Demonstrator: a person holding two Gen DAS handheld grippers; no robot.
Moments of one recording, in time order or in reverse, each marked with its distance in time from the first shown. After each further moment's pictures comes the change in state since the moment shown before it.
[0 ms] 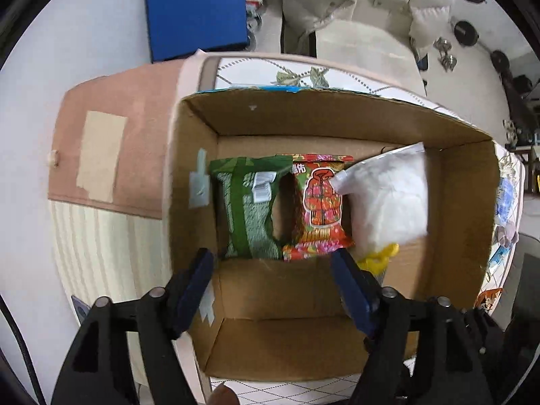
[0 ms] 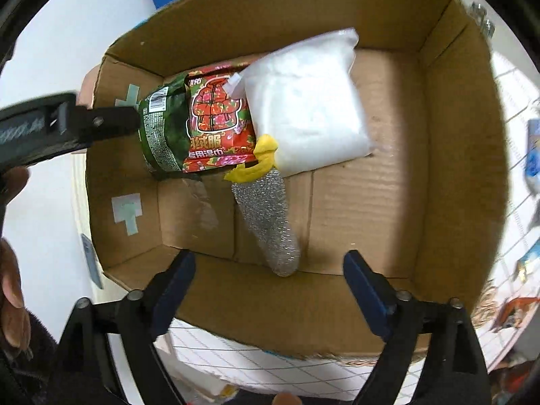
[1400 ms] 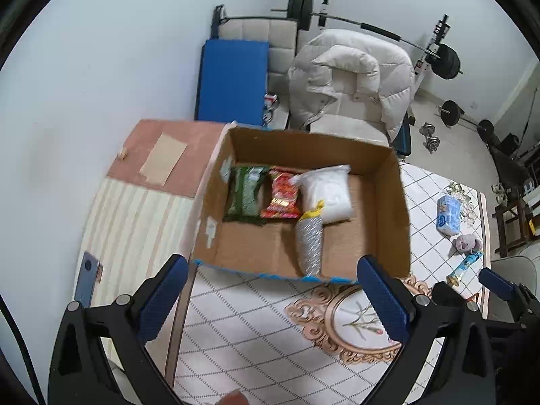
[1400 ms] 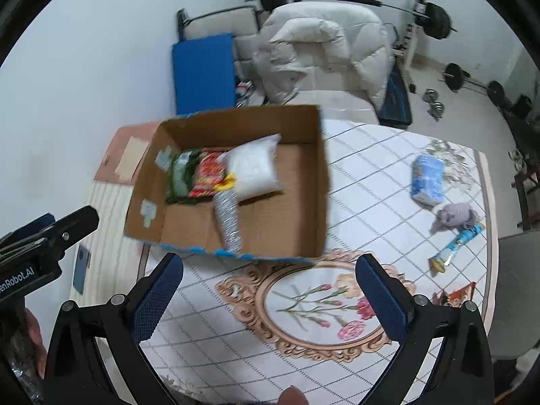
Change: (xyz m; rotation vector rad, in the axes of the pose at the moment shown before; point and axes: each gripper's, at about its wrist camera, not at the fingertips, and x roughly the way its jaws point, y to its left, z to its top) left arm -0.134 -0.064 -0.189 -0.099 -0.480 0.028; right arm -0.182 -0.059 -0.160 -0.039 -0.513 -0.102
